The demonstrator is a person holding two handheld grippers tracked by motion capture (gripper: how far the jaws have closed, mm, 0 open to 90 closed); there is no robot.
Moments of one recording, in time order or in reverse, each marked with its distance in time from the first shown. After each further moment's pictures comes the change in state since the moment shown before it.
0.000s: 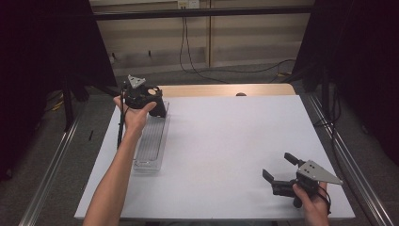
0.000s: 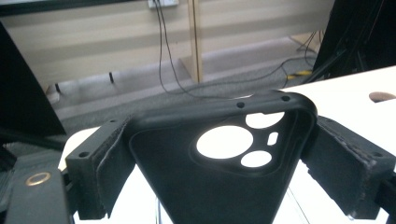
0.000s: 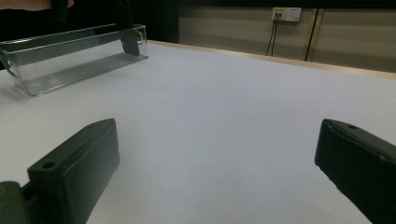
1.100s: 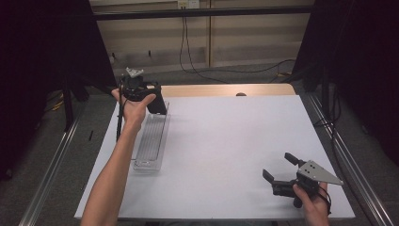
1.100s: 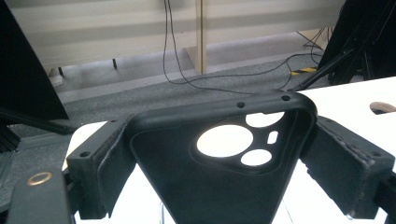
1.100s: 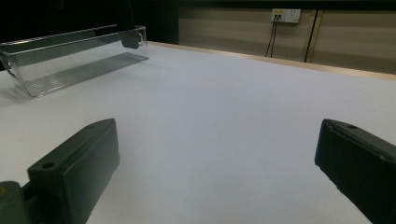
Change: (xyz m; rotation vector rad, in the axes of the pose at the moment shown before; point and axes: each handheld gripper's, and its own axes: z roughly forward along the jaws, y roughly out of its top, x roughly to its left) left arm 0.002 0.023 -0.002 0.035 0.020 -0.046; right arm 0.000 0.000 -0.001 -0.004 -0.003 -0.005
